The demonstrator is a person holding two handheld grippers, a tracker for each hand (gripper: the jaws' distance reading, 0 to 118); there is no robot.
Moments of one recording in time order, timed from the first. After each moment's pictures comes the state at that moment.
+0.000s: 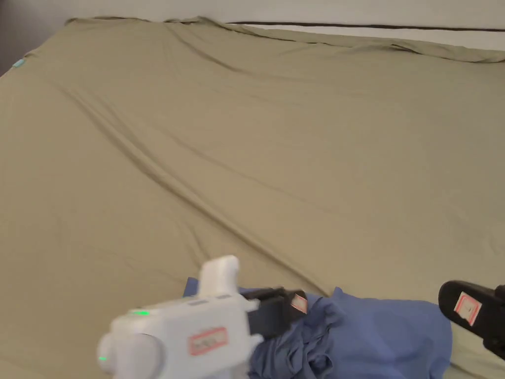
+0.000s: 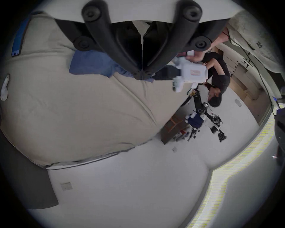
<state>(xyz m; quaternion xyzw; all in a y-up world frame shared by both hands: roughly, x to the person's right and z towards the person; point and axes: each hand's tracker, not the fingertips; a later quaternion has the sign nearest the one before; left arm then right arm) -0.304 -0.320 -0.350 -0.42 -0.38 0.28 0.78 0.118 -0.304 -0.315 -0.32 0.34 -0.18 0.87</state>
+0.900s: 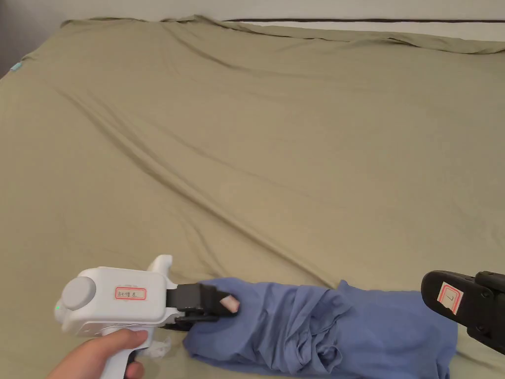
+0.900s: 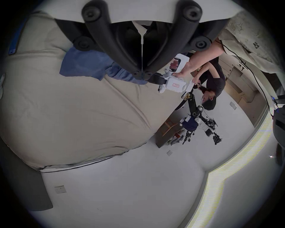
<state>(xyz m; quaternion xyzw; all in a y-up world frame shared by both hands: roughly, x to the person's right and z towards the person) -0.407 -0.415 -0.435 -0.58 -0.34 0.29 0.68 0.103 -0.306 -0.319 -0.34 0.36 -0.18 0.85</state>
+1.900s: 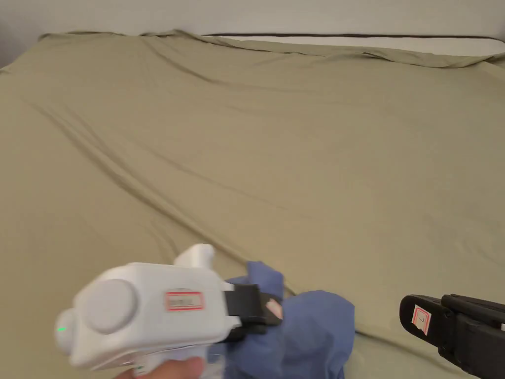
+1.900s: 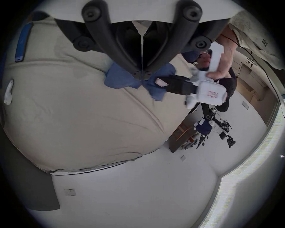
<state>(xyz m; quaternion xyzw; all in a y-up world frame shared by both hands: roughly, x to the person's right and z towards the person) -0.244 -0.287 -0.426 -0.57 -0.31 0.25 0.72 0.107 -0.316 -0.321 -0.38 0.30 -0.15 0.86</state>
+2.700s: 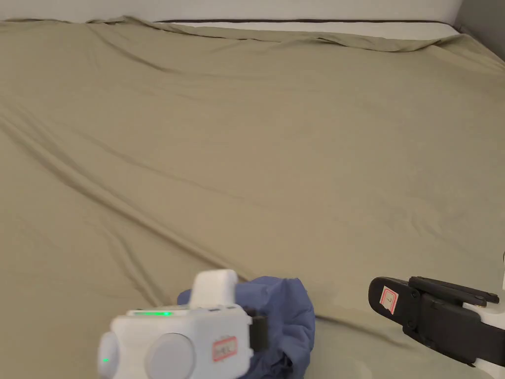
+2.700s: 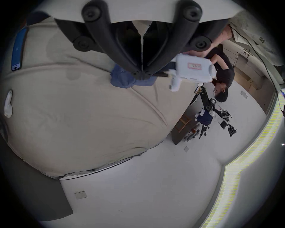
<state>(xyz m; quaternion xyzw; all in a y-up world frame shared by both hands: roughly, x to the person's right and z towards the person) -0.140 -0.338 -0.388 -0.53 -0.34 0.09 0.77 0.141 -0.332 -0.322 -0.37 0.28 -0.20 0.86</state>
